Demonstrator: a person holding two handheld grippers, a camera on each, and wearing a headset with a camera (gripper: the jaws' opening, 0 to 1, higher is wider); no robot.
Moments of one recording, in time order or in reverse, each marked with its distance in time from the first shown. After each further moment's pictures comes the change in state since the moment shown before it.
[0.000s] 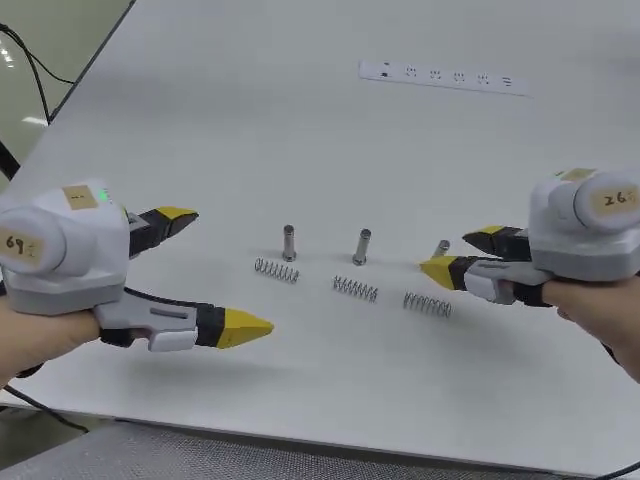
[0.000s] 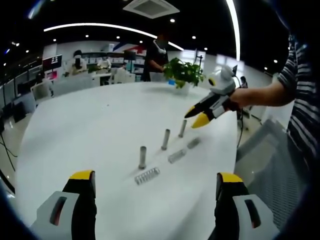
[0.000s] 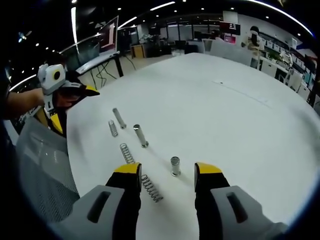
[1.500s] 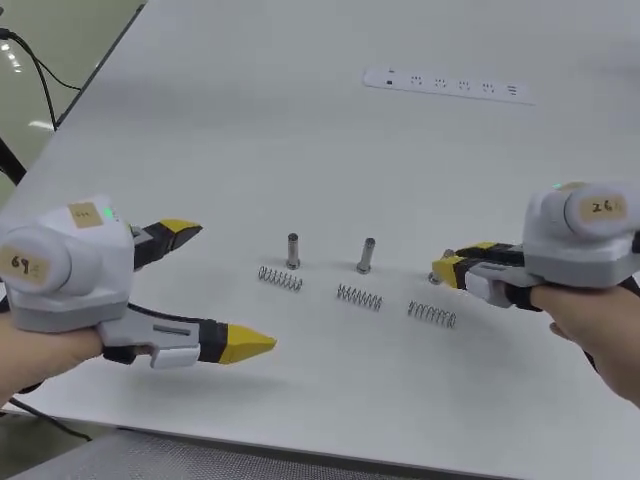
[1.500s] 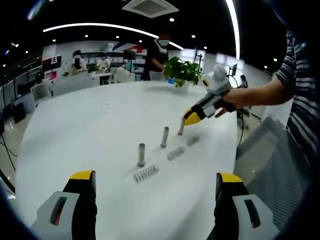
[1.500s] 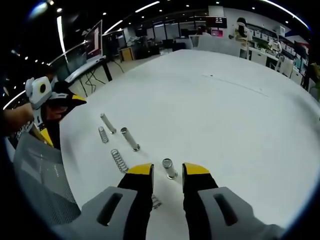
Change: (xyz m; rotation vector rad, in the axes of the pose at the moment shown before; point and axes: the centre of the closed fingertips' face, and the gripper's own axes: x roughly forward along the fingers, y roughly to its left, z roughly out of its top) left arm -0.001 -0.003 -0.005 0.007 0.008 0.001; right arm 0.014 -0.011 -0.003 0.130 -0.007 -0.049
